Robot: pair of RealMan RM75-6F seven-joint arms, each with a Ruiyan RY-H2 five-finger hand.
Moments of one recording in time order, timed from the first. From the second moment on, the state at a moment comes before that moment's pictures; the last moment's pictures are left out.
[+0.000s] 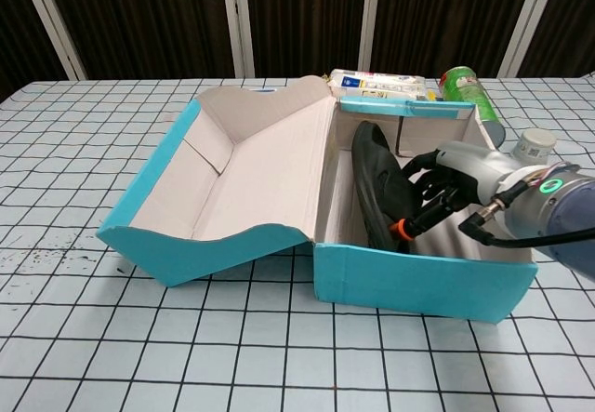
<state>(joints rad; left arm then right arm) 0.05 -1.01 -0.15 -1.64 1.35 1.63 -0.09 0.75 -1.72 0.29 -1.84 -0.42 1.40 -0.48</state>
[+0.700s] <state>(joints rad) 0.05 -1.02 -0.15 -1.64 1.35 1.63 -0.08 0.73 -1.80 0.26 -1.73 -0.52 1.42 -0.57</state>
